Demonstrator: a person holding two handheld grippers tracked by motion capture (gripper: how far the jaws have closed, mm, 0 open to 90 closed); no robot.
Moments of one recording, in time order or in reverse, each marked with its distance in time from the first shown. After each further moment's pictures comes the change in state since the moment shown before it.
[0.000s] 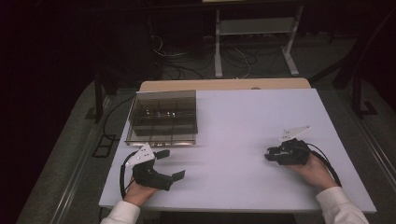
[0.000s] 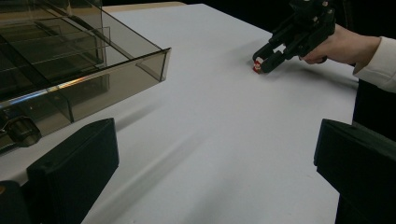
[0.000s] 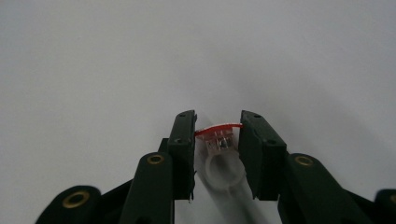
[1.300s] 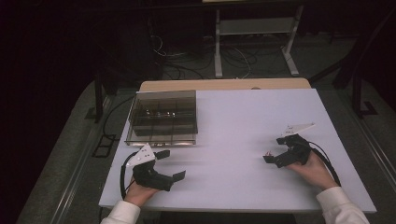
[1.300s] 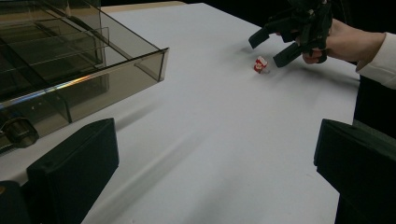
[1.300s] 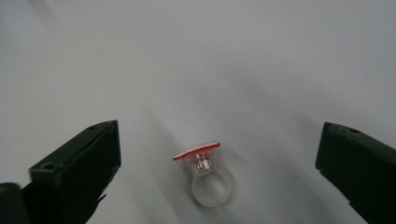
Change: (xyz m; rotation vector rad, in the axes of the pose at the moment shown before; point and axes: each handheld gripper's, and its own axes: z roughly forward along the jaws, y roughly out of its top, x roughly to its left) left arm -0.002 0.000 0.000 0.001 0.008 0.006; right arm -0.007 0.001 -0.001 -0.063 -0.012 0.133
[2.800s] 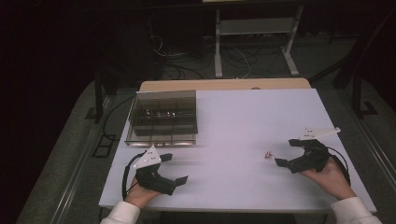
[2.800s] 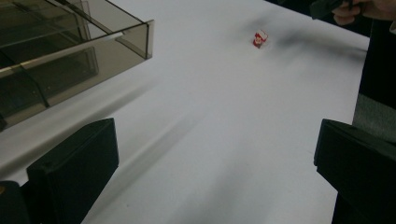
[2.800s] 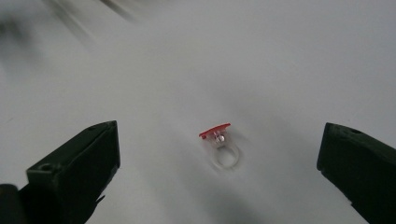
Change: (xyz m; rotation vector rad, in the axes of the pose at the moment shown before) left arm -0.005 -0.002 0.005 0.082 0.001 0.044; right arm 0.015 -0.009 -0.051 -0.095 -0.014 0.016
